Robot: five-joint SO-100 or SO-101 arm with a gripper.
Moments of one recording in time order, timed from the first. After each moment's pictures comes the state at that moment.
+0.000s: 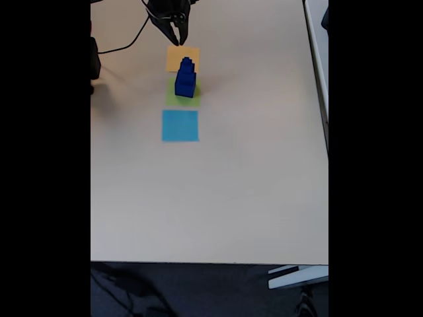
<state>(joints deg) 2.3 96.5 72.7 94.9 11.6</state>
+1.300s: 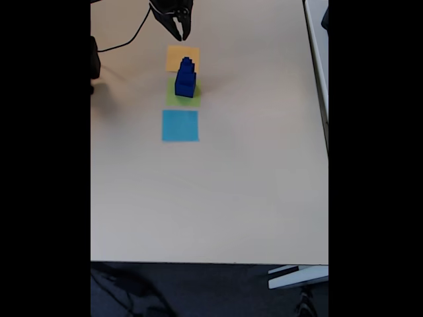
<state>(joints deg) 0.8 94.4 68.3 95.7 12.7</state>
